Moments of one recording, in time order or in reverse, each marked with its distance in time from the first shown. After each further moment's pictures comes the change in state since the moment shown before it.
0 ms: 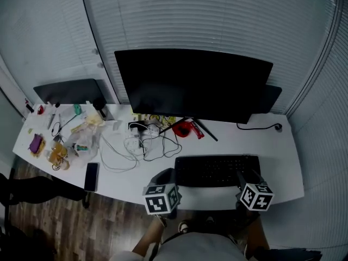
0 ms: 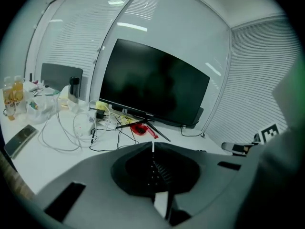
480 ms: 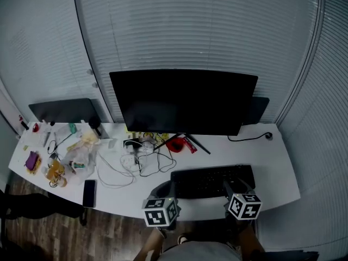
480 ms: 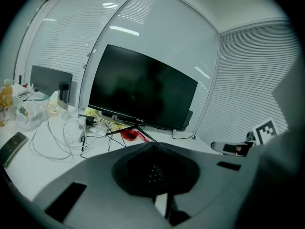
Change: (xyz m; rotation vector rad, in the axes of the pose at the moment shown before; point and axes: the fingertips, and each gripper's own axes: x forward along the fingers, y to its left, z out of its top) left arm -0.012 -0.025 0.013 0.055 -0.044 -0.104; right arm -0.010 0.040 0.010 -0.004 -0.055 0.037
